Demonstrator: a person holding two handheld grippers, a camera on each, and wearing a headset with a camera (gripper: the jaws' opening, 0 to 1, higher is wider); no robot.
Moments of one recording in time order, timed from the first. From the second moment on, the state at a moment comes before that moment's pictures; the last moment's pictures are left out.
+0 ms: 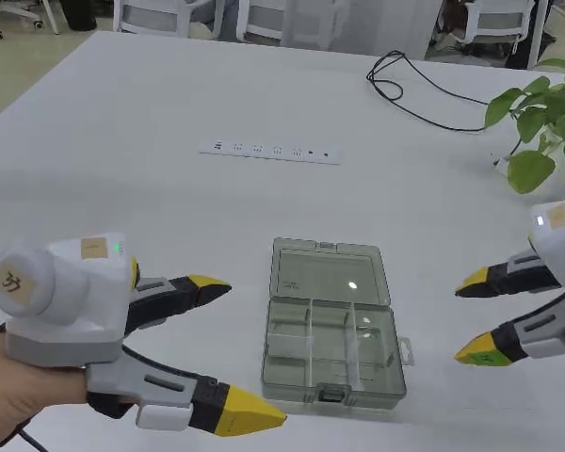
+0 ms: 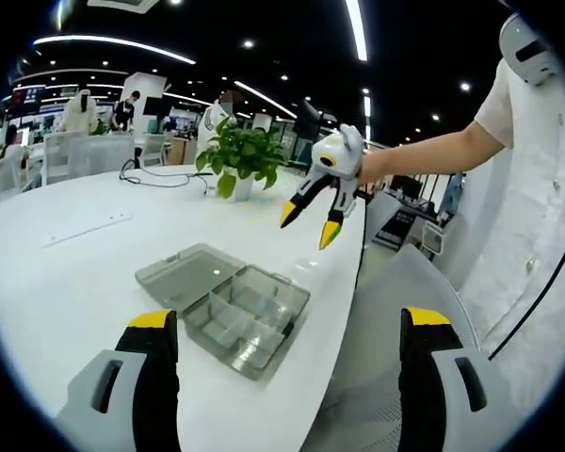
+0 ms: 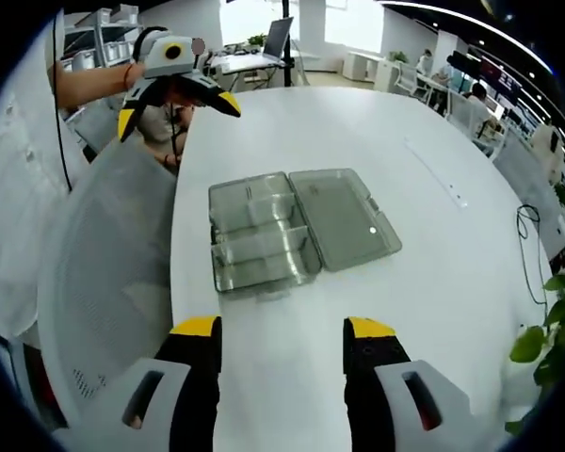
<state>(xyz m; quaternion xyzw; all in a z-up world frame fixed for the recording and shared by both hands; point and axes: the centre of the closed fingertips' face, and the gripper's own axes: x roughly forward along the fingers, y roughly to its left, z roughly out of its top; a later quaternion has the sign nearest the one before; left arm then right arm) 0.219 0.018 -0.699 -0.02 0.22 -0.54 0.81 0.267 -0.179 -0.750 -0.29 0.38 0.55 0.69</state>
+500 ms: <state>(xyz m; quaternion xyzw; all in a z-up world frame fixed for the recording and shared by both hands) 0.216 0.017 -0.701 -0.02 0.22 -0.54 0.81 0.250 -0.220 -0.809 -0.41 0.41 0.57 0.59</state>
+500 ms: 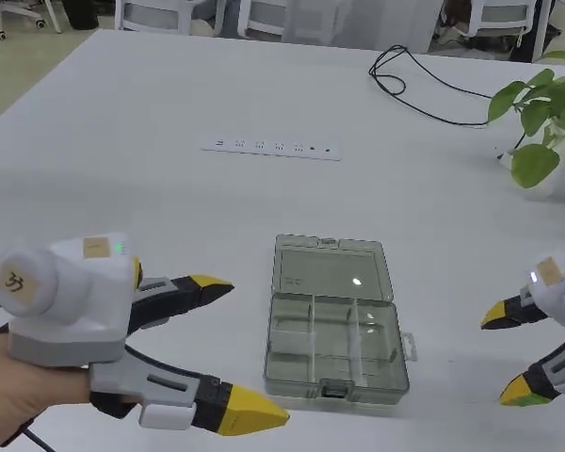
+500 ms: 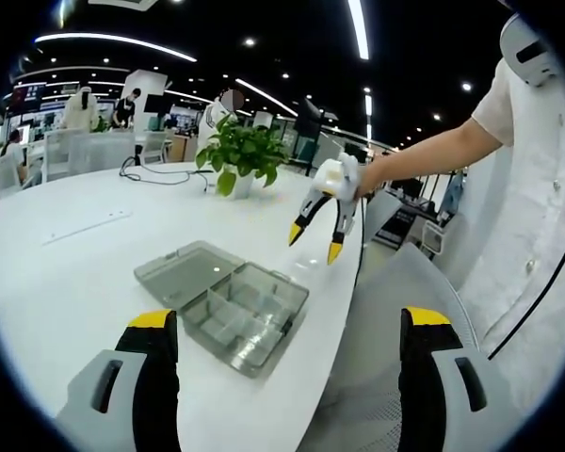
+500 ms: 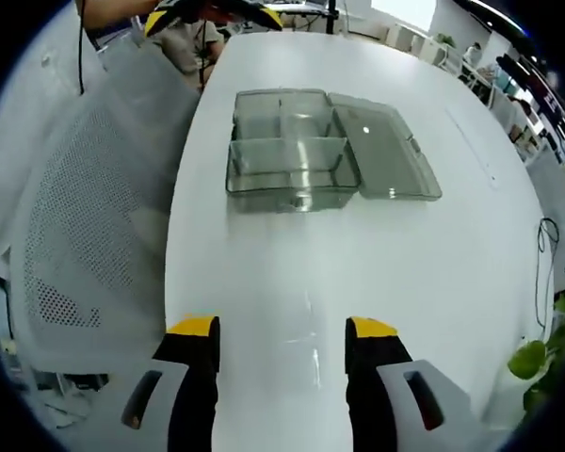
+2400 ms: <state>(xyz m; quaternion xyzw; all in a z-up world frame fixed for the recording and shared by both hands) 0.225 0.005 -0.695 -0.03 0.22 -0.55 0.80 0.261 -0.209 -0.809 -0.44 0.38 0.54 0.61</state>
